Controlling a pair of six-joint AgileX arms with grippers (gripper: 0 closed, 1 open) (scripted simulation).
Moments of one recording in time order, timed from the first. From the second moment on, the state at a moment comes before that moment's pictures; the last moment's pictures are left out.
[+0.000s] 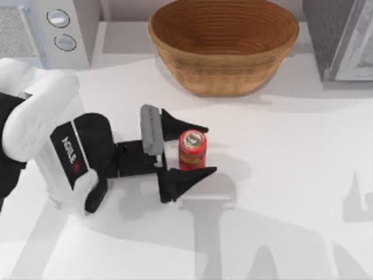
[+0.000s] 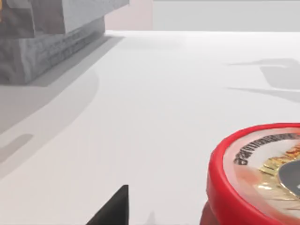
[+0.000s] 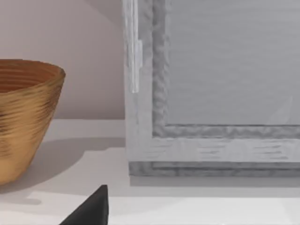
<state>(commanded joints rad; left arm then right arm) -0.38 2.52 0.95 1.54 1.10 0.04 0.00 0.00 0.00 0.00 0.00 0.00</state>
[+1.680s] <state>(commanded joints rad) -0.22 2.09 0.58 1.46 1.25 0.08 0.00 0.00 0.00 0.00 0.00 0.00</state>
